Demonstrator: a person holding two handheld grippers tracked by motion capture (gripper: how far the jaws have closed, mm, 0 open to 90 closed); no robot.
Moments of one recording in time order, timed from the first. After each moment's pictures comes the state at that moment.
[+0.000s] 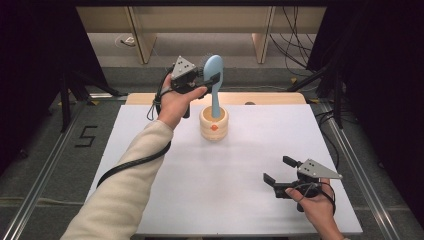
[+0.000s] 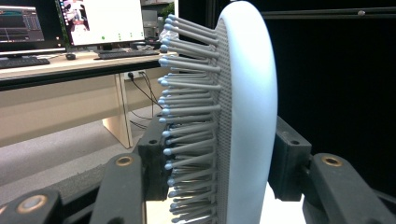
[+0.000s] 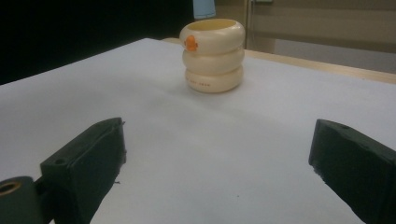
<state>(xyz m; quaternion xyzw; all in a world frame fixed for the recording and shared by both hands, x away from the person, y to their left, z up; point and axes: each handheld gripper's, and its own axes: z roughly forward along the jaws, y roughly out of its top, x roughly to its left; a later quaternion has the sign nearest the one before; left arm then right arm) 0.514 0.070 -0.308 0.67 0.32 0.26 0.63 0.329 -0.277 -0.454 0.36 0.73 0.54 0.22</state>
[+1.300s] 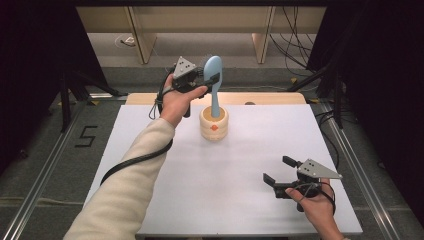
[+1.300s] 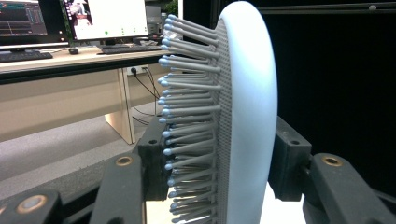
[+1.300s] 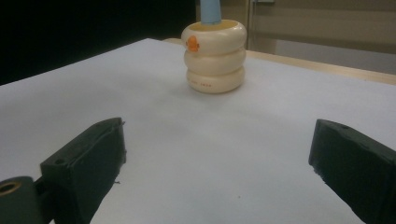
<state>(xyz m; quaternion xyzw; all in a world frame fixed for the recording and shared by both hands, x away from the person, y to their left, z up) 0.527 0.068 -0.317 0.67 0.32 0.26 0.62 0.329 -0.277 -0.454 0.36 0.73 0.54 0.21</state>
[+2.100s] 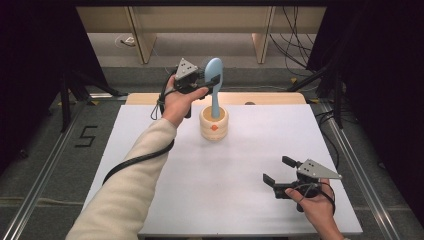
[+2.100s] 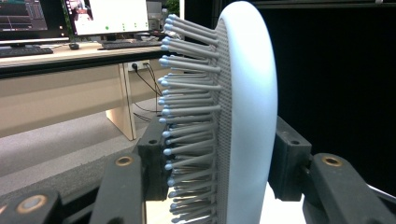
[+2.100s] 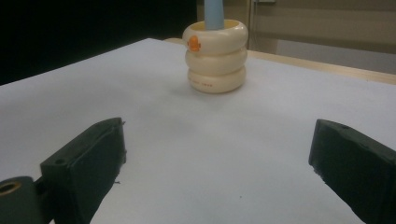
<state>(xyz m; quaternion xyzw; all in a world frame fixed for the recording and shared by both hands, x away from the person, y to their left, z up) 0.532 0.066 -0.326 0.67 0.33 0.25 0.61 0.329 -0.276 -0.454 0.35 0.73 0.55 0.21</state>
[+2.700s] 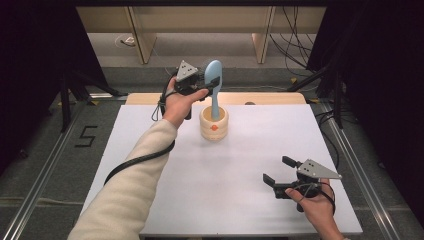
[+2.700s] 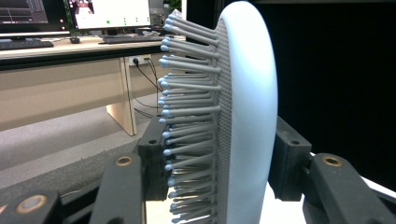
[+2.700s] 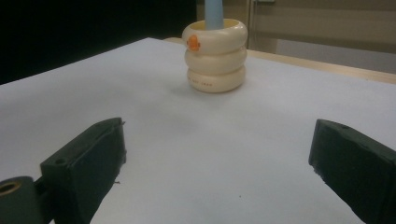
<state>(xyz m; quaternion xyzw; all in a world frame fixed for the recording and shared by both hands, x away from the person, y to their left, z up) 0.536 0.066 -0.335 0.67 0.34 0.25 0.61 0.329 -0.276 -0.454 0.35 0.73 0.54 0.21</state>
